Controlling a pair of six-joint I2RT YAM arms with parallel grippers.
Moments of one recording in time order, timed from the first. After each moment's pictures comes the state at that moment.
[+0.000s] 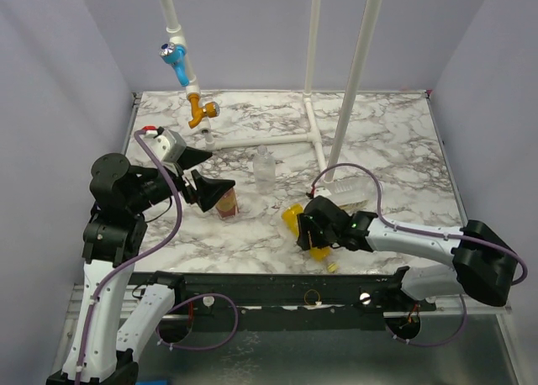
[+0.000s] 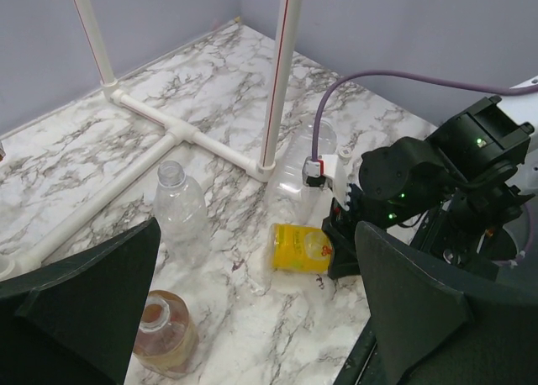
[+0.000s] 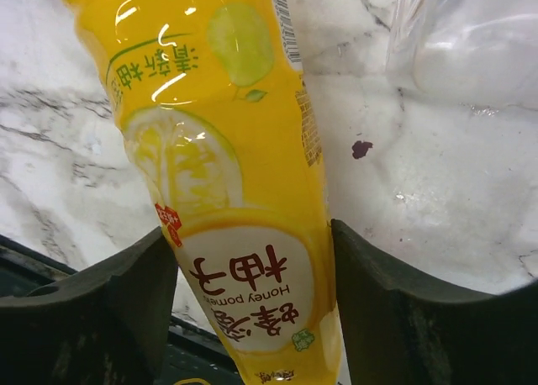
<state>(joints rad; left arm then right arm) -0.16 0.71 1.09 -0.44 0.81 -0.08 0.97 1.31 0.62 -0.31 0.19 0.62</state>
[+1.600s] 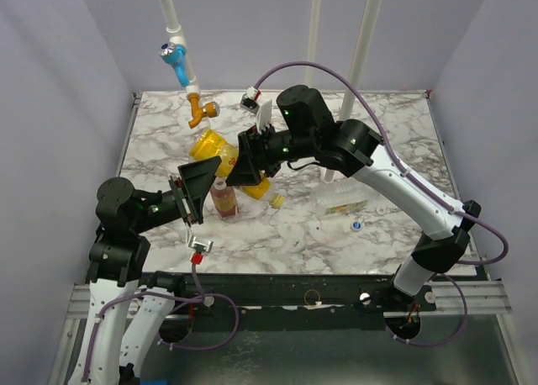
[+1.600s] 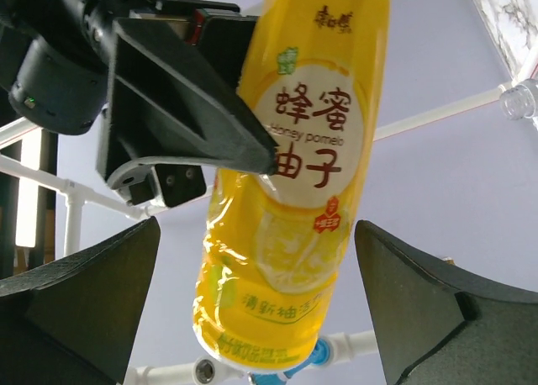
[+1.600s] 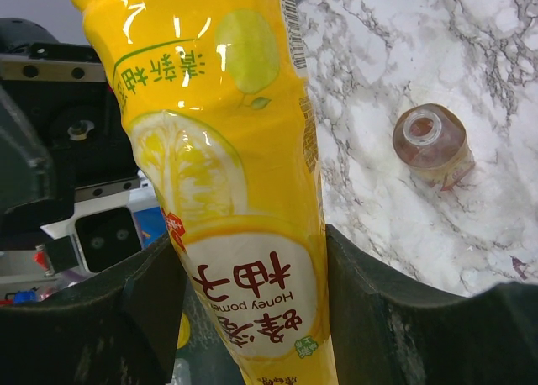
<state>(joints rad) -0.16 0.54 0.91 -0.40 1.00 2.00 0.97 1.68 2.00 -0.81 -0.41 0.36</state>
